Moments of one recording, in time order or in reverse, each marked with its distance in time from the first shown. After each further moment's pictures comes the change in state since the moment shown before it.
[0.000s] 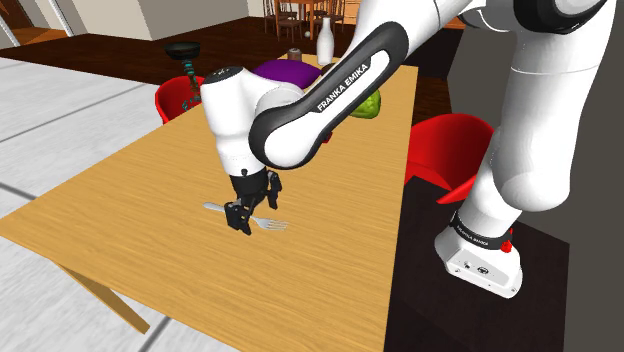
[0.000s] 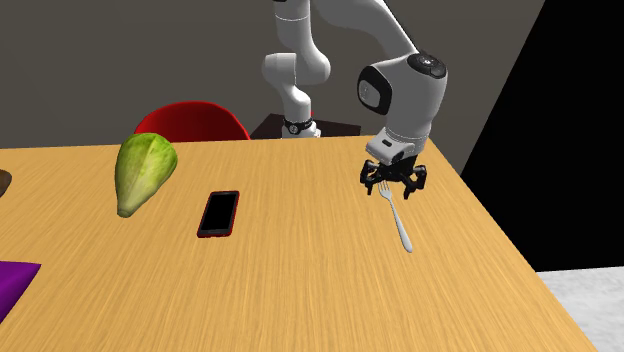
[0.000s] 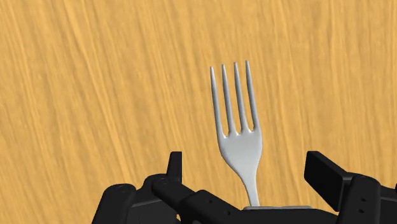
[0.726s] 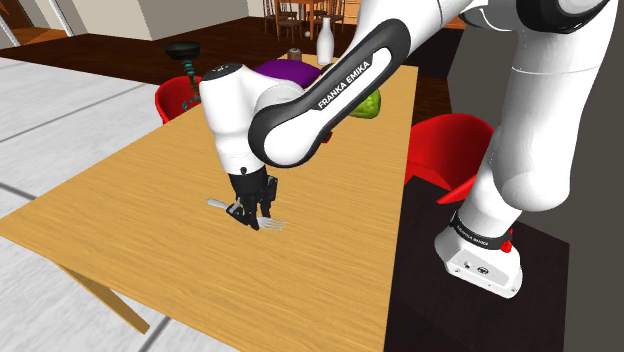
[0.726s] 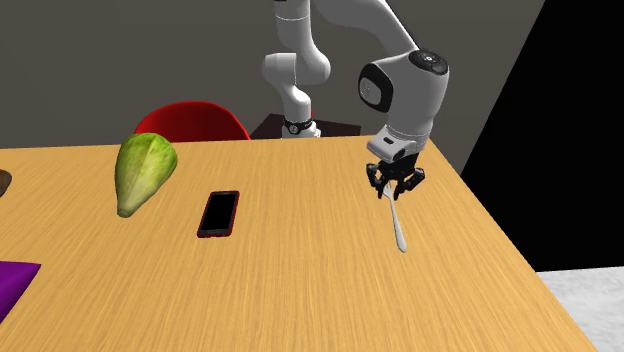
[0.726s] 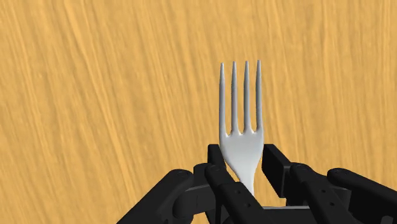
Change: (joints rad) arm 0.000 -0.007 0.003 0.004 0.004 -0.005 -0.001
